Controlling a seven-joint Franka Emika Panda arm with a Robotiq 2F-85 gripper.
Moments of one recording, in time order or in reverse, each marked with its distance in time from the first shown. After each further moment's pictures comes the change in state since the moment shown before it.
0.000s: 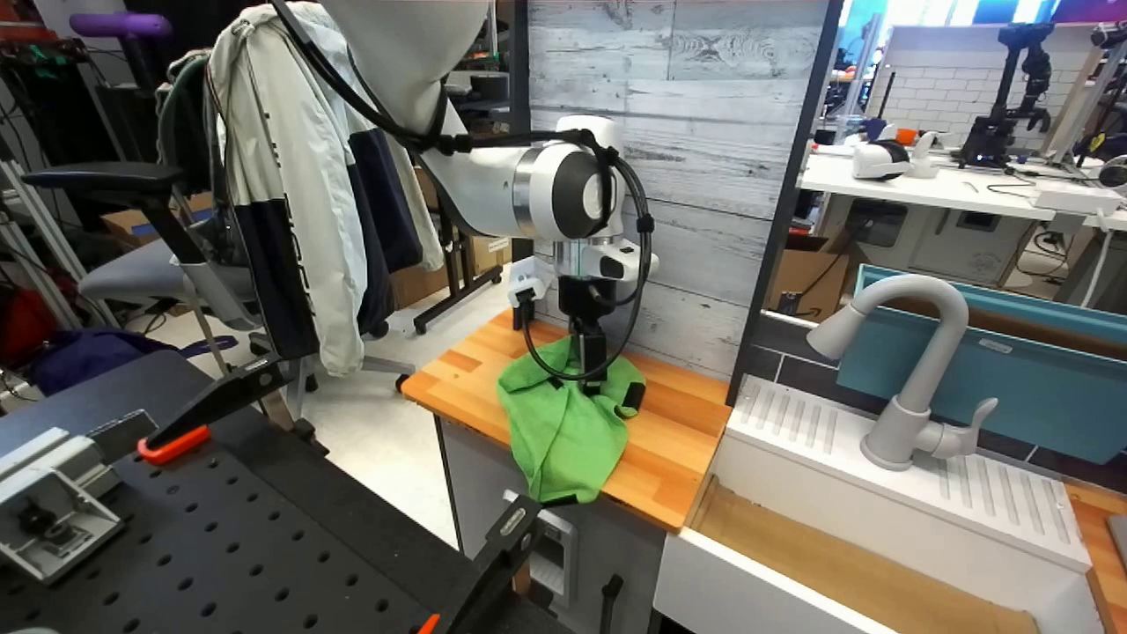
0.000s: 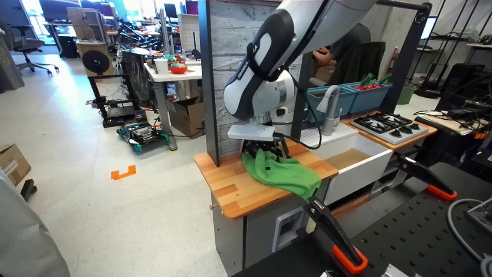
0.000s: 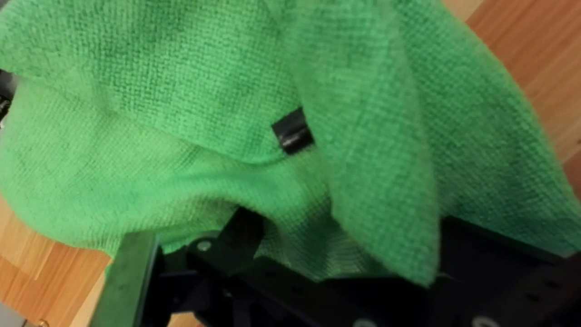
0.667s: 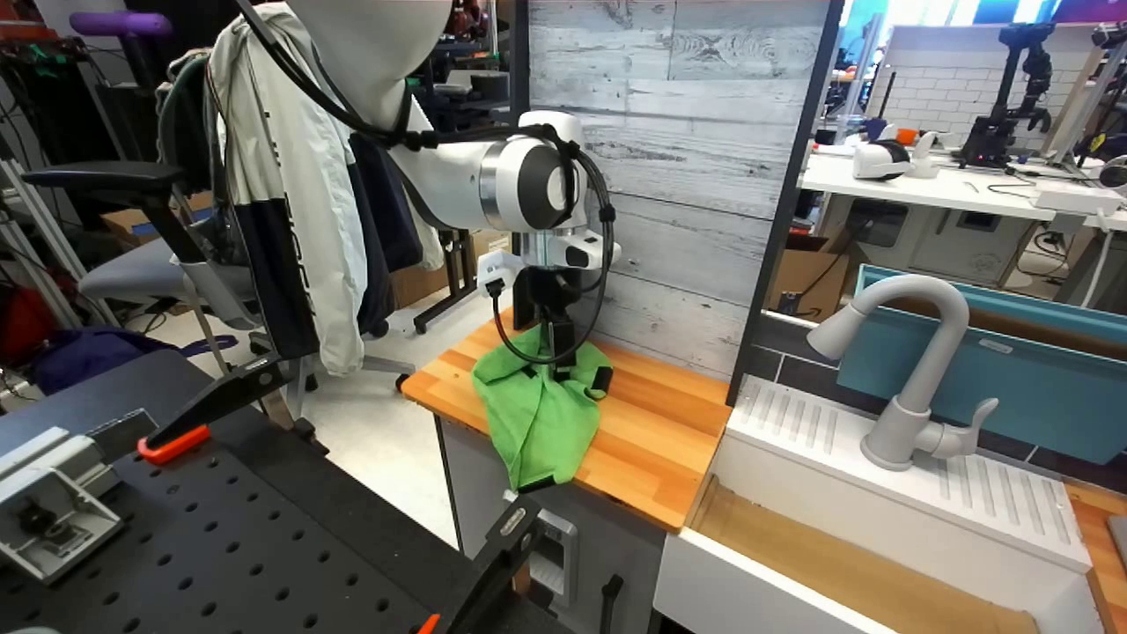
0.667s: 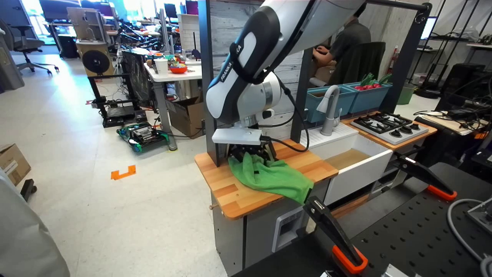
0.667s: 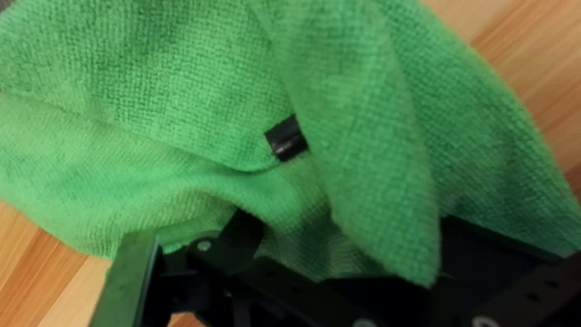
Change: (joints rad) arm 0.053 0.002 0.023 0.012 -0.019 -0.003 -0.002
